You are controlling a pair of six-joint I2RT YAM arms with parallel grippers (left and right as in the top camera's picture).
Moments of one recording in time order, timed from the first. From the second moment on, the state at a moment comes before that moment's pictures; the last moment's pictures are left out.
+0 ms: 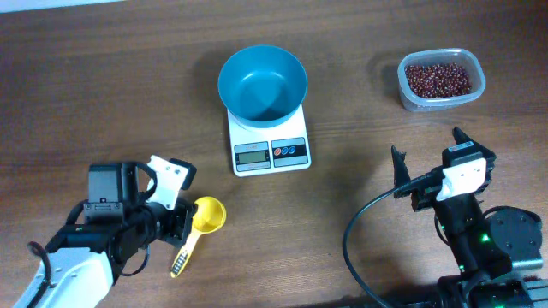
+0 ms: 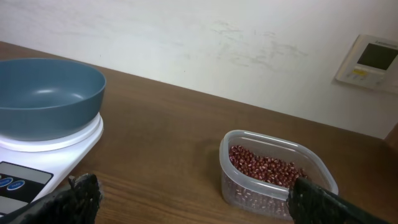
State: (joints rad) left arm -0.10 1.15 0.41 -0.36 0.39 0.23; right arm -0.03 0.01 0.01 -0.07 -0.13 -0.21
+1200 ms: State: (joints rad) left arm -0.10 1.15 0.41 -0.31 0.28 -0.33; right arm -0.03 0.01 0.01 -0.07 -0.13 -0.21
